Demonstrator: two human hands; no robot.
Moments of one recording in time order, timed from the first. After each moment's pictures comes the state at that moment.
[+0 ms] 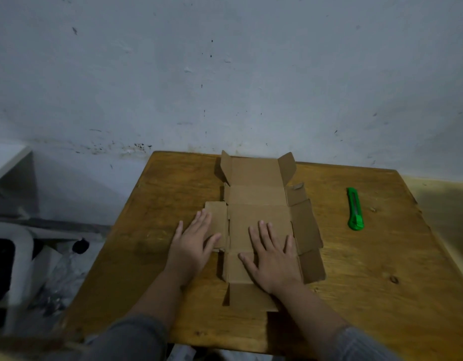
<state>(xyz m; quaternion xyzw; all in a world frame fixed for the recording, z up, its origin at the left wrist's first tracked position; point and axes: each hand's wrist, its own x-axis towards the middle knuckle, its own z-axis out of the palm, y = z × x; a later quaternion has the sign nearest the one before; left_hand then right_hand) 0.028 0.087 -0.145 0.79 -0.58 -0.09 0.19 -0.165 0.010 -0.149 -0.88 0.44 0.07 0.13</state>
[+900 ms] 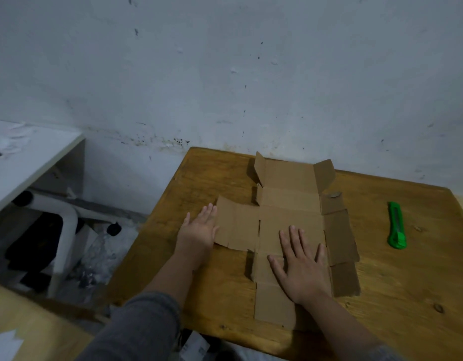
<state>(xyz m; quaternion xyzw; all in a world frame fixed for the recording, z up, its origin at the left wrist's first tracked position) 0.075 0.099 -0.137 0.84 -0.52 -0.13 0.02 -0.167 0.012 -0.160 -0.89 0.44 0.06 0.10</state>
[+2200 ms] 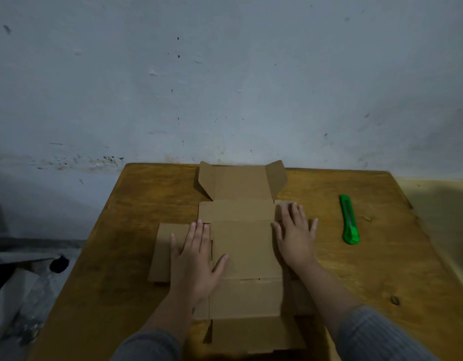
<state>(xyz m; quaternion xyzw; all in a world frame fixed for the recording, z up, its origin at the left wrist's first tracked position) 0.002 0.033 -0.170 0.81 -0.57 -0.05 0.06 -0.188 -0.107 -0.165 -0.80 0.58 -0.09 0.11</state>
